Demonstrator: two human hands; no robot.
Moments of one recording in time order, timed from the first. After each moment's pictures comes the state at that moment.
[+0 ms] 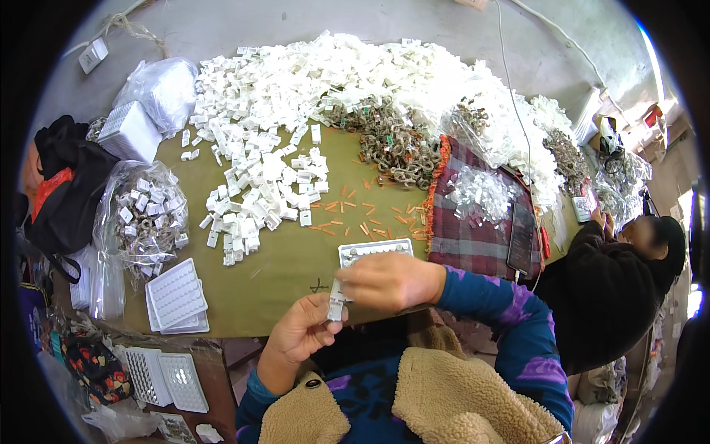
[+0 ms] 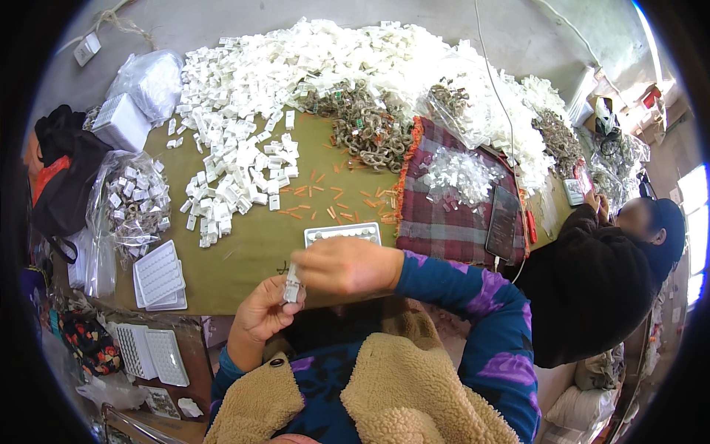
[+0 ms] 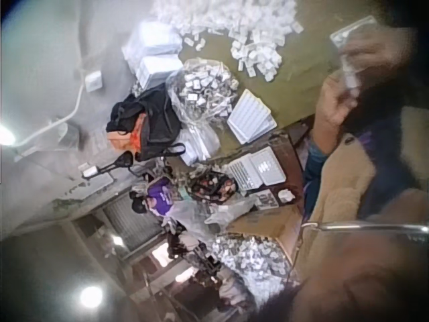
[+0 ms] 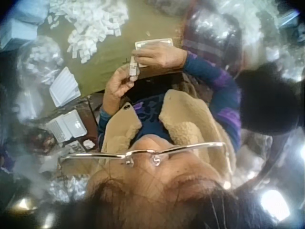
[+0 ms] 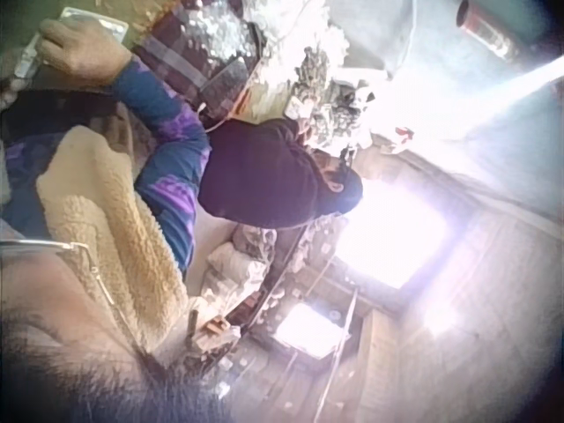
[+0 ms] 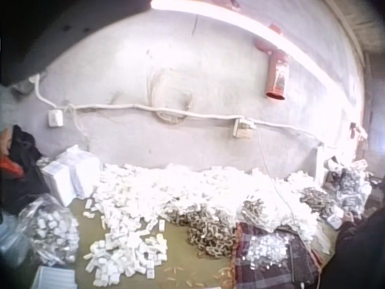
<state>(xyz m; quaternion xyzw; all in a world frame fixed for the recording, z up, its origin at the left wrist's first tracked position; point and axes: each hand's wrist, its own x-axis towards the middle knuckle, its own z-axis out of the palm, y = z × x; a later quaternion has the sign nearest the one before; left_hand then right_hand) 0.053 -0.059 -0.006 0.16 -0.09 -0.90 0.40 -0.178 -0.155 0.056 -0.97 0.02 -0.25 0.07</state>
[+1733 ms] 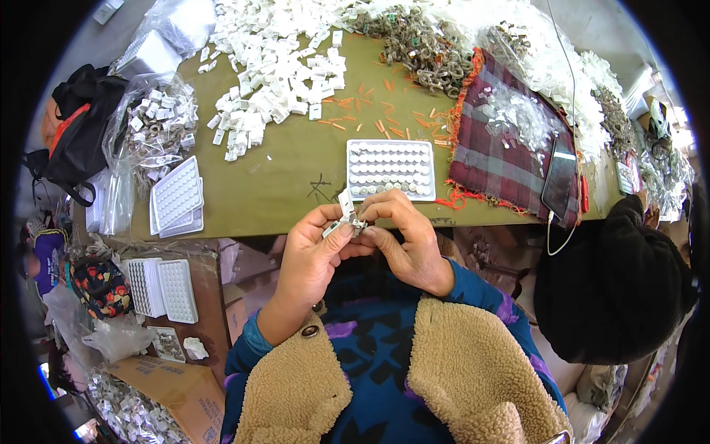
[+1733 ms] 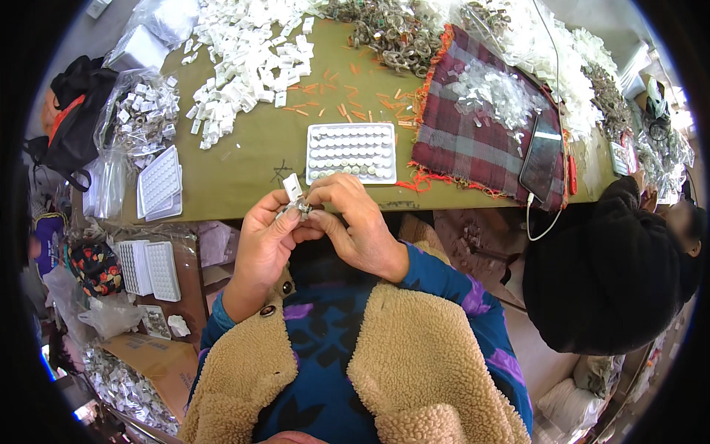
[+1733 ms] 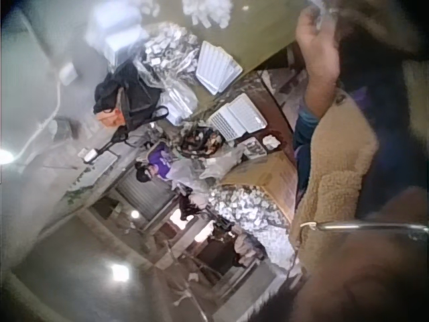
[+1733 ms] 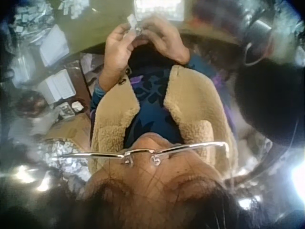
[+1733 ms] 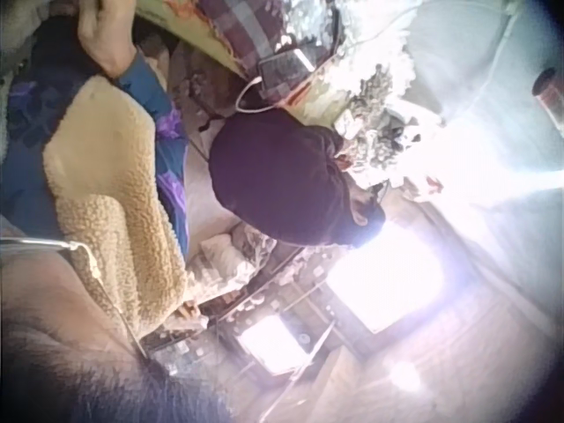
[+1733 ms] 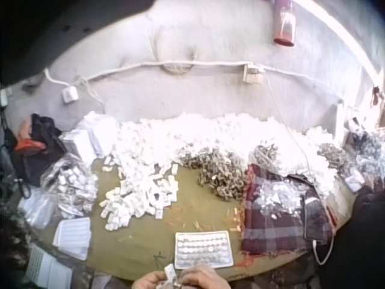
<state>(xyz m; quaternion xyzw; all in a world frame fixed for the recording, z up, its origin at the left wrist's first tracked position) -0.004 -0.006 0.023 0.36 -0.27 -0.71 0.54 -0.179 -0.045 0.017 -0.74 0.30 -0.47 0.39</state>
